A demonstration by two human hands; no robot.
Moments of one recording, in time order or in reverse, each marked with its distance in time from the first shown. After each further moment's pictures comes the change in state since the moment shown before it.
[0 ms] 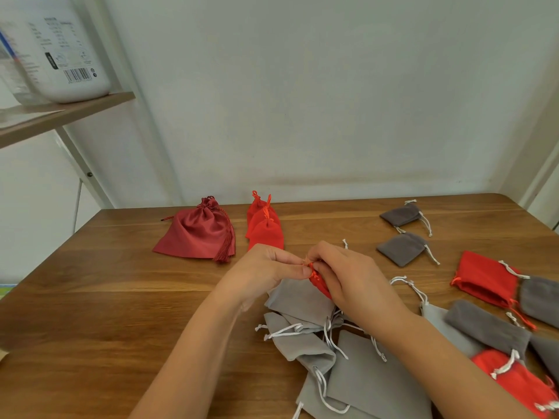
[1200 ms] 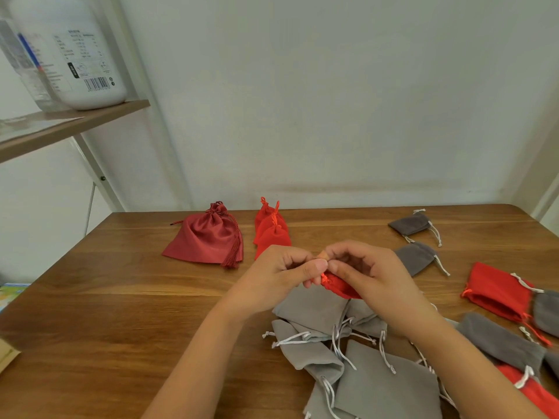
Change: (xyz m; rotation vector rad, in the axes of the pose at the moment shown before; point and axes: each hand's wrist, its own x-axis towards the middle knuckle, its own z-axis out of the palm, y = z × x) left_hand -0.002 -0.001 -0.002 0.206 -0.020 0.386; right_hand 0.005 -0.002 -0.027 0.569 -0.029 0.226
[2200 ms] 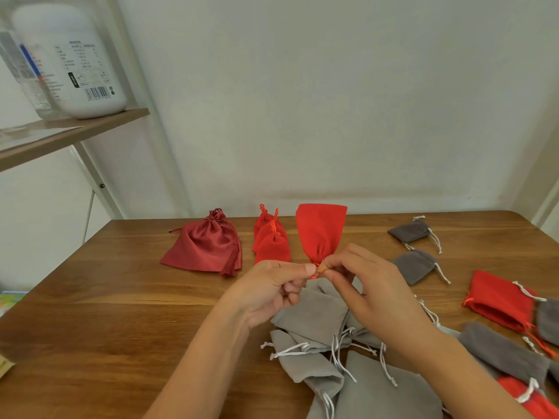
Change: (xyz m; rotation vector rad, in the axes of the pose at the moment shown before) left_hand 0.008 -0.010 0.002 -0.658 0.067 -0.482; right_hand 0.001 0.007 0.007 -0.448 0.108 -0.215
